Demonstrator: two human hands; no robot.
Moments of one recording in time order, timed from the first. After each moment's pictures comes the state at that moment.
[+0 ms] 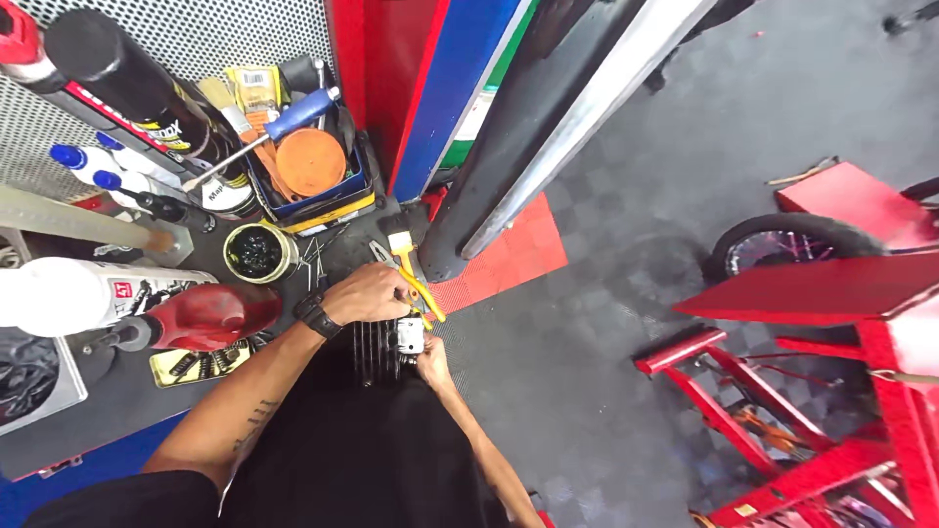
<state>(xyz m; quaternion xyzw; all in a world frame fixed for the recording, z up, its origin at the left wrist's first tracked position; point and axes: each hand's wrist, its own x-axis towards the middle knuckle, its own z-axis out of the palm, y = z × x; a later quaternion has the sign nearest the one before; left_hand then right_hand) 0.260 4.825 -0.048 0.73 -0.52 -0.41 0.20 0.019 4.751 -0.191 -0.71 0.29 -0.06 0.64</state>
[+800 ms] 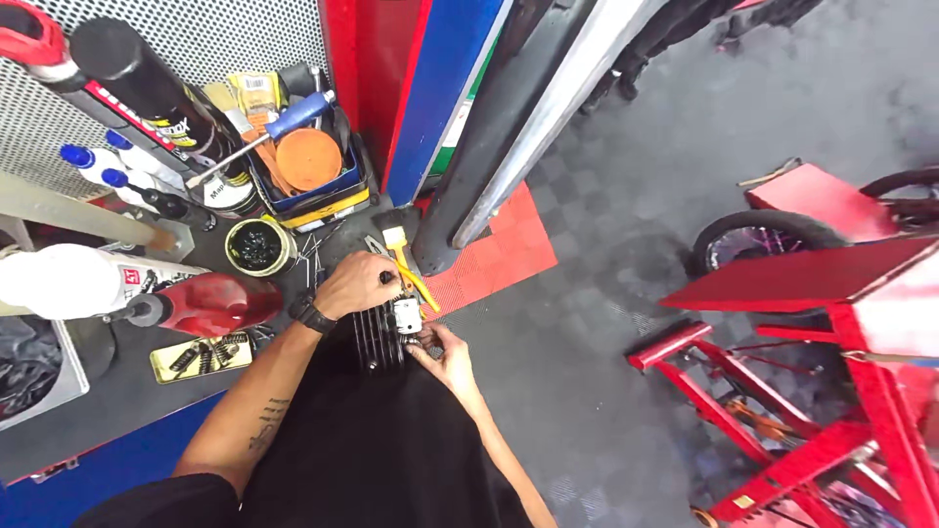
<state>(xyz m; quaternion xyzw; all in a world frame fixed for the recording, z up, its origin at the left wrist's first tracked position) 0.249 4.842 -0.056 0.78 -0.48 -0.28 0.30 -0.007 4.730 -0.130 -0.85 0.20 -0.08 0.49</state>
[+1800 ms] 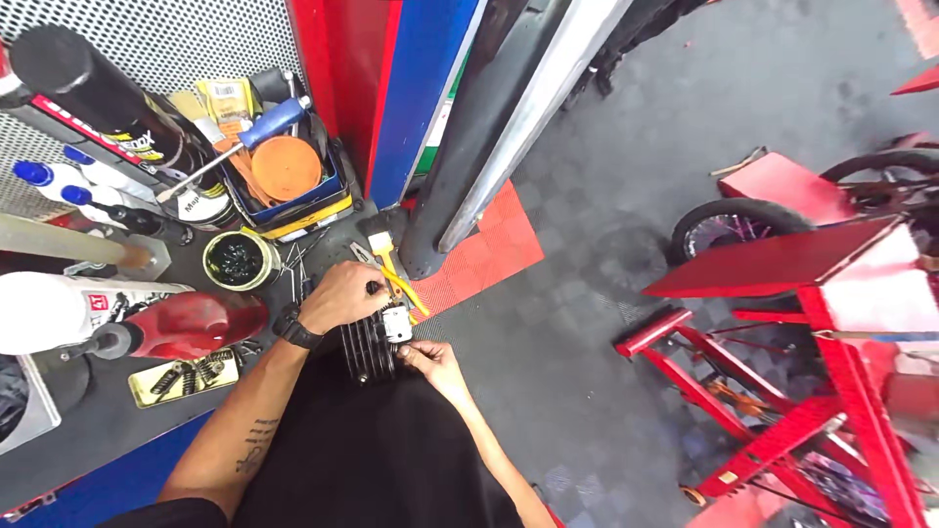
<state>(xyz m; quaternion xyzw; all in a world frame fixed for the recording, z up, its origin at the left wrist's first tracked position) 0.249 4.841 -0.059 0.78 -0.47 -0.29 0.29 0.002 4.738 -0.100 -0.65 0.28 -0.01 0.71</state>
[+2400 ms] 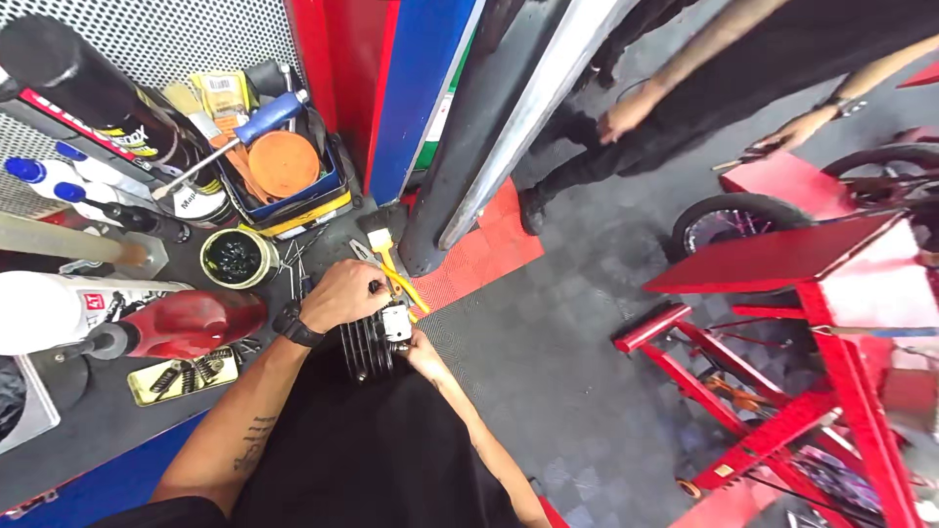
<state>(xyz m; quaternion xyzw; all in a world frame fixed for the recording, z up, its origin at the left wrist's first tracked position) 0.248 4.839 -0.061 0.77 -0.49 -0.28 0.28 0.026 4.742 -0.149 -0.62 0.29 0.08 0.73</state>
